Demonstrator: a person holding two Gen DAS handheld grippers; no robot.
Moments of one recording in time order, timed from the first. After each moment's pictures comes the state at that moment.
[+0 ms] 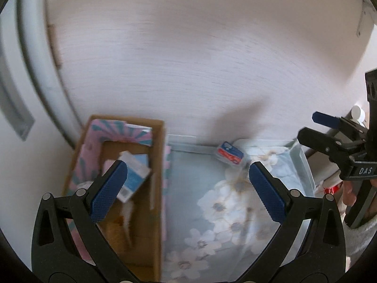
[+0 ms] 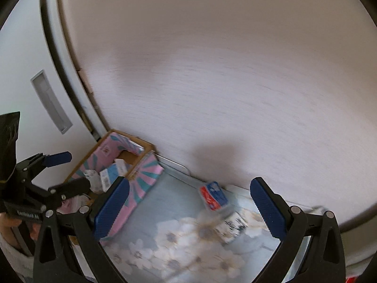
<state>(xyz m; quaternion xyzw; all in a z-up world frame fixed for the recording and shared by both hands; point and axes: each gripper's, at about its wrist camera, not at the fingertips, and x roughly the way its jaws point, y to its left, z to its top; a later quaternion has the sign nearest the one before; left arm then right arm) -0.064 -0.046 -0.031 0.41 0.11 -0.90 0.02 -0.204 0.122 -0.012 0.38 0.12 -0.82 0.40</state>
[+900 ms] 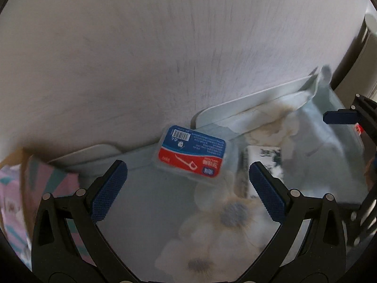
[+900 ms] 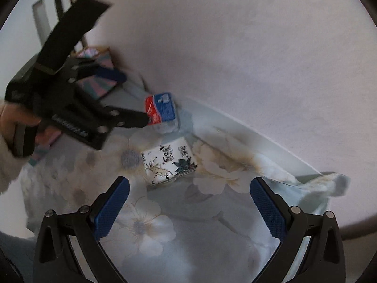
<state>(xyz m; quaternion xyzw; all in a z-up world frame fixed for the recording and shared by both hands) -0.218 0.084 -0.203 0.50 -0.05 -0.86 -0.07 -0.254 0.200 -0.189 0.40 0.23 -0.77 0.45</state>
